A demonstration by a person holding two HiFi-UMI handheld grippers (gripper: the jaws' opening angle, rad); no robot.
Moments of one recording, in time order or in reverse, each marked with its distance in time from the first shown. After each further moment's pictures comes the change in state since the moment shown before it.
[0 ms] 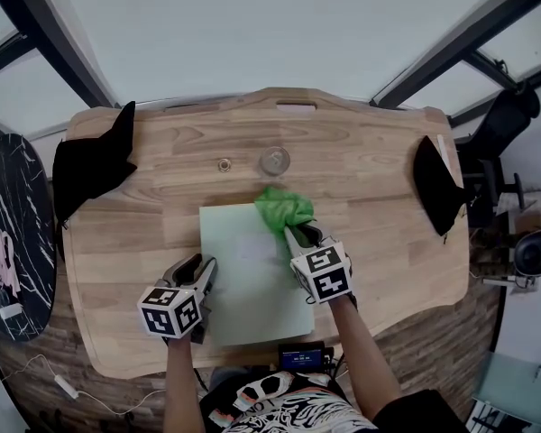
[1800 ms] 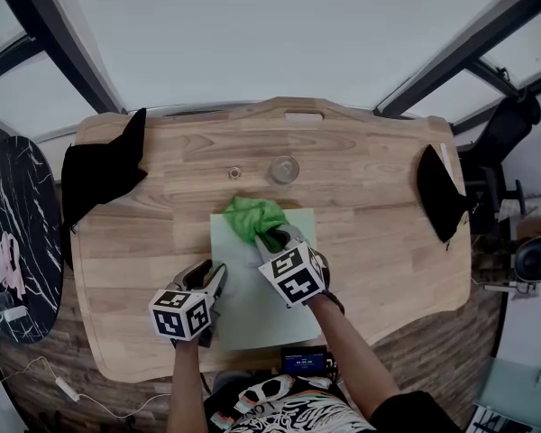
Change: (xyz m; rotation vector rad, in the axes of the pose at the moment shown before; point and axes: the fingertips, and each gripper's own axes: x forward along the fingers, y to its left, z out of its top) left arm 0.001 0.000 -0.001 0.004 0.026 -0.019; right arm 0.037 0.074 0.035 -0.169 0.044 0.136
